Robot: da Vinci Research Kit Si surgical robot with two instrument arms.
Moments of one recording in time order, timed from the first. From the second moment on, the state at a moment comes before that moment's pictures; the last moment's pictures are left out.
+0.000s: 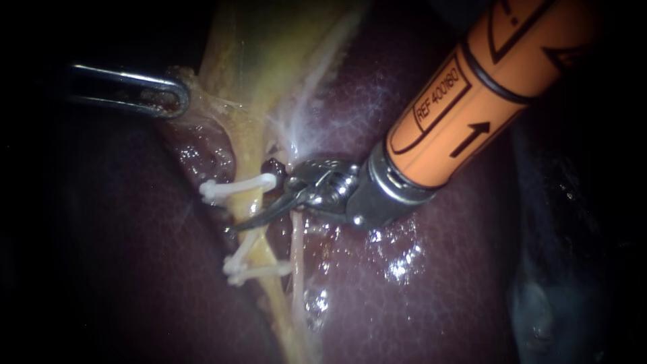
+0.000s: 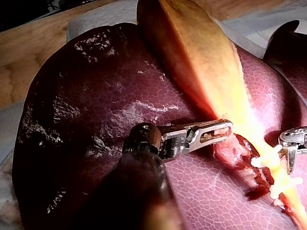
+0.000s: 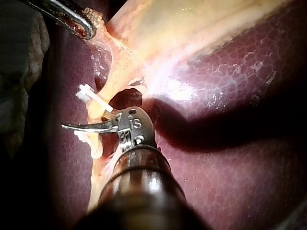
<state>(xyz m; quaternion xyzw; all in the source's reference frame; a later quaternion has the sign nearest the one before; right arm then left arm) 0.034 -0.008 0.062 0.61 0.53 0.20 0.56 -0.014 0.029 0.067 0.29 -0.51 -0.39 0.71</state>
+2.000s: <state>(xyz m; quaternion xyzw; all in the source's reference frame) 0.037 -0.011 0.064 0.58 0.58 0.17 0.55 -0.014 0.029 0.067 0.29 -0.51 -0.39 0.71</state>
